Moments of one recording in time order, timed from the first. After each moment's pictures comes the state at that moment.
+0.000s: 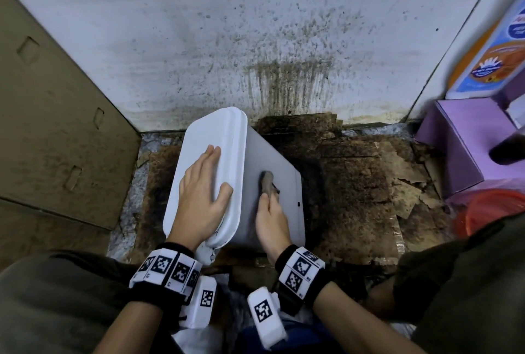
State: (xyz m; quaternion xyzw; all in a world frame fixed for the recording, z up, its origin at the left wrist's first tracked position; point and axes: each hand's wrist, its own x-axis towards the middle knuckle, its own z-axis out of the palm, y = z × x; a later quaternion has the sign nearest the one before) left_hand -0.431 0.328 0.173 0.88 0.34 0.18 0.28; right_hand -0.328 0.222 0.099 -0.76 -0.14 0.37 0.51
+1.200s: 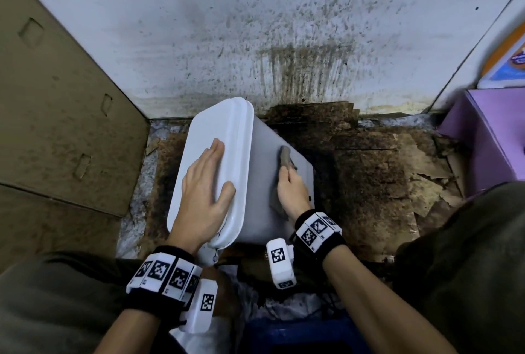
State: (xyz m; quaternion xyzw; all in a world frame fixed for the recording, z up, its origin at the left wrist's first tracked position) left_hand -0.444 0.337 0.169 0.87 0.33 0.18 0.31; right_hand -0.270 0.255 0.086 -0.79 -0.14 0.37 0.47
